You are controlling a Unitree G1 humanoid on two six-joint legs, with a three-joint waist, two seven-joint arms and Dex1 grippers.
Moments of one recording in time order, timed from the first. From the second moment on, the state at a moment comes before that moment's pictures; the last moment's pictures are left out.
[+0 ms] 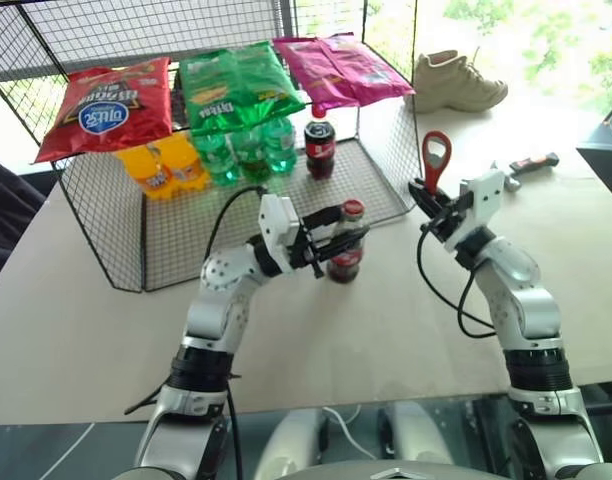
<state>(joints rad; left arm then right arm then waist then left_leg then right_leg) -0.40 0.28 -0.06 -0.01 -0.40 0.01 -1.00 -0.40 -0.24 -0.05 -0.07 0.33 0.22 0.48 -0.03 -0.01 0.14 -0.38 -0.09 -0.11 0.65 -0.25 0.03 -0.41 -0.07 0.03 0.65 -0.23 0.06</state>
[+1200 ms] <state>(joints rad) -0.40 0.30 -0.06 0.01 -0.41 -0.04 -0.98 -0.41 -0.38 0.28 0.05 -0.57 -0.39 0.16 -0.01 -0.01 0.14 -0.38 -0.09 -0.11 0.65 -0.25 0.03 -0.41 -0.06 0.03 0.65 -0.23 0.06</state>
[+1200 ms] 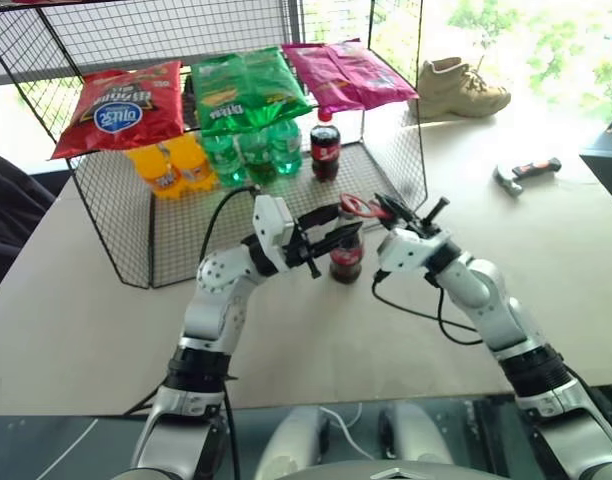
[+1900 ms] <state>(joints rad) -0.40 0.29 -0.05 0.05 -0.41 -0.04 -0.98 -0.48 -0.32 0.30 0.28 -0.57 -0.55 0.05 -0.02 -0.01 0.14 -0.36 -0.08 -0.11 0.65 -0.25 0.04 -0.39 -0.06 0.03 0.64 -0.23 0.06</state>
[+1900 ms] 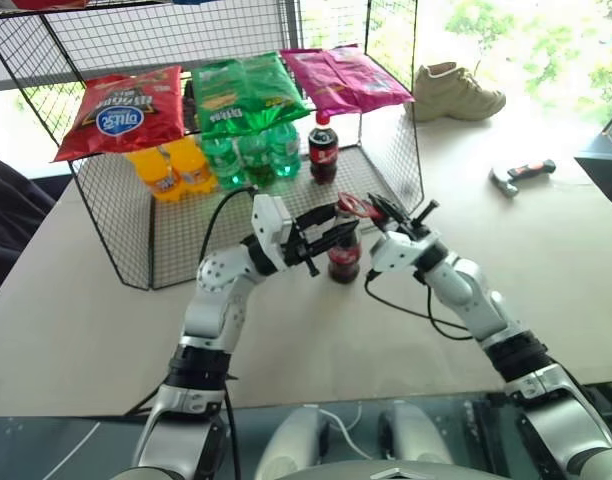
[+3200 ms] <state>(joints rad) -0.42 0.28 -0.05 0.07 -0.41 -0.03 -0.98 -0.61 -0.51 0.31 0.26 -0.69 -0.60 0.09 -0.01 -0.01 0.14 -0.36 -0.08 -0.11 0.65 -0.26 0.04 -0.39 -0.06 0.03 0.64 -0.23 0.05</state>
